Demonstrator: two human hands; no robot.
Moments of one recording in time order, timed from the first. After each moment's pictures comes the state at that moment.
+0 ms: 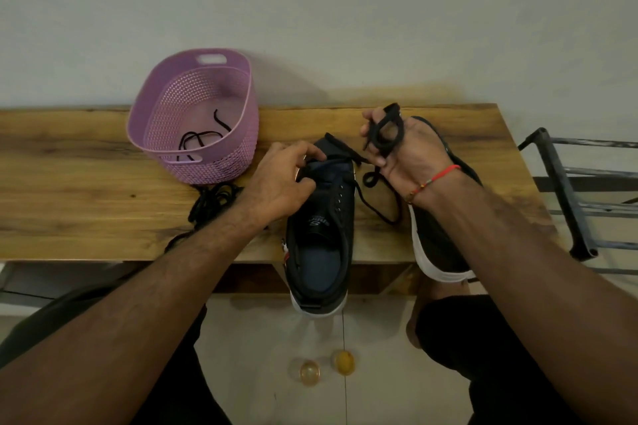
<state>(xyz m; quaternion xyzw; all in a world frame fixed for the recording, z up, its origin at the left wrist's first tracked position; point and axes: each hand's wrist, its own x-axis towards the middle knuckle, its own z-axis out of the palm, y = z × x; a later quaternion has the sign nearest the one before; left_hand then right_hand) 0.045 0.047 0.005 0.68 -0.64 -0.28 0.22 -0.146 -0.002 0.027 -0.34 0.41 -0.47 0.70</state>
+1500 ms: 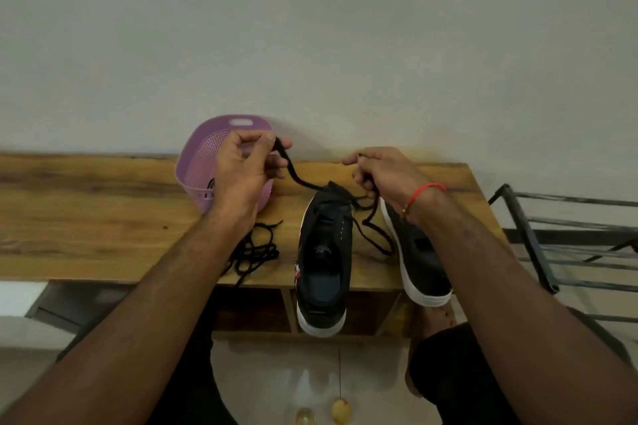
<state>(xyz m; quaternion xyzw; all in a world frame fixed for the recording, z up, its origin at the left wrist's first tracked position) 0.072 0.074 0.088 0.50 -0.36 -0.40 0.68 -0.137 0.016 0.089 -0.59 0.52 -0.32 0.53</state>
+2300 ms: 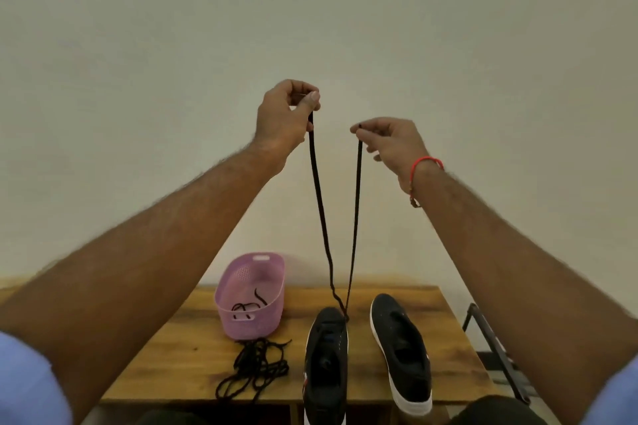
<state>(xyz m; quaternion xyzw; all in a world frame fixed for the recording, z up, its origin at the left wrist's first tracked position) 0.027 0.114 0.426 0.46 -0.60 -0.15 0.64 -0.158 0.071 0.391 -0.67 0.38 -0.56 0.31</state>
